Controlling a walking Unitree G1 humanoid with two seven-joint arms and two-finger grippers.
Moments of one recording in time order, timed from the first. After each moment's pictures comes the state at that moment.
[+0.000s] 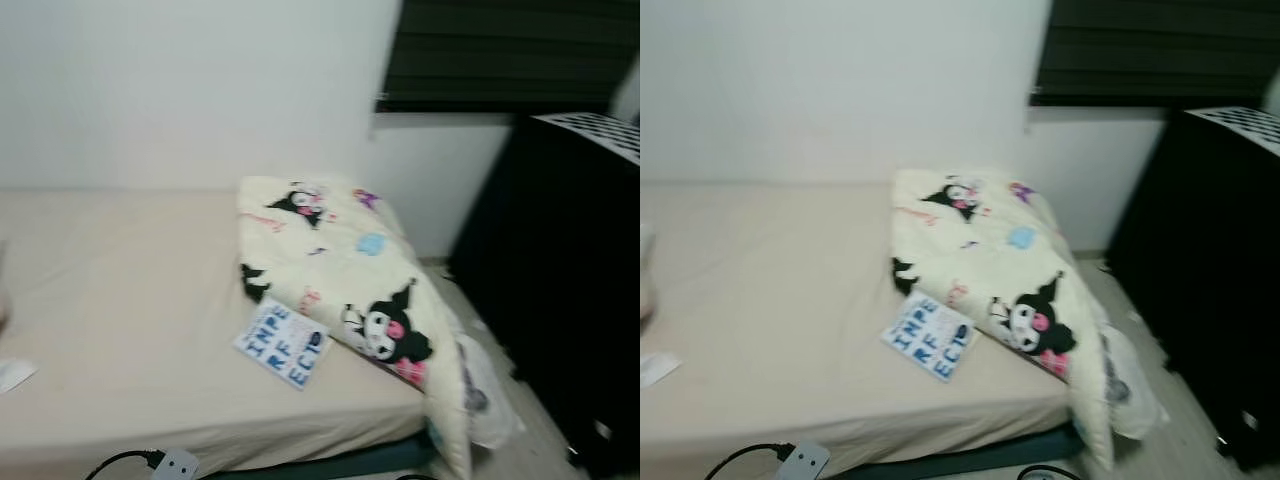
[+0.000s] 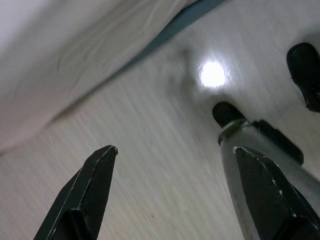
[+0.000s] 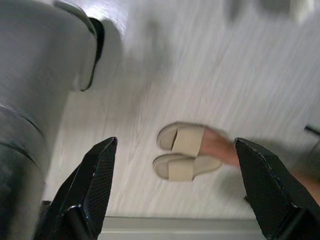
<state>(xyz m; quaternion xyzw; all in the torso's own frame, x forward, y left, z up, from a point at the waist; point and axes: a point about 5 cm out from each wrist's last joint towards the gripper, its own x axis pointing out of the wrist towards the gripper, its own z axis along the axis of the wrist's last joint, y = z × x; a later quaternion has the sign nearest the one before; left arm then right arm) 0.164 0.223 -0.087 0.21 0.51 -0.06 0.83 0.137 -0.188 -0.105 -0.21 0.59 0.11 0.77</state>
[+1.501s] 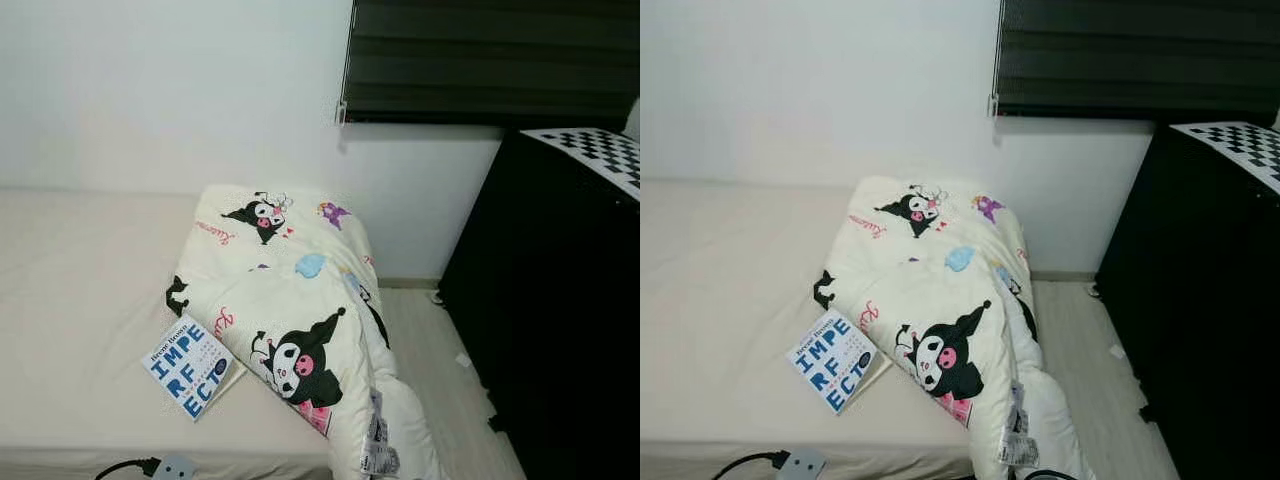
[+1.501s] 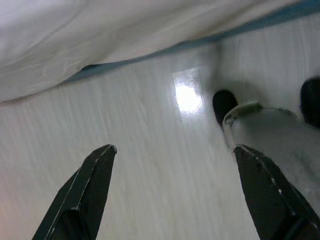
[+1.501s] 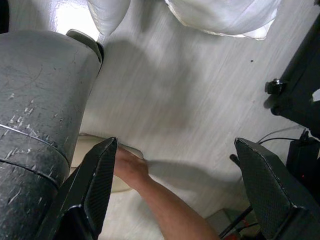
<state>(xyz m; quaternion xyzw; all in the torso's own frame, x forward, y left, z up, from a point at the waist) 0.160 0.220 -0.089 0.15 0.48 0.01 0.86 0.134 -0.192 -0.105 -0.21 0.58 0.10 0.78</state>
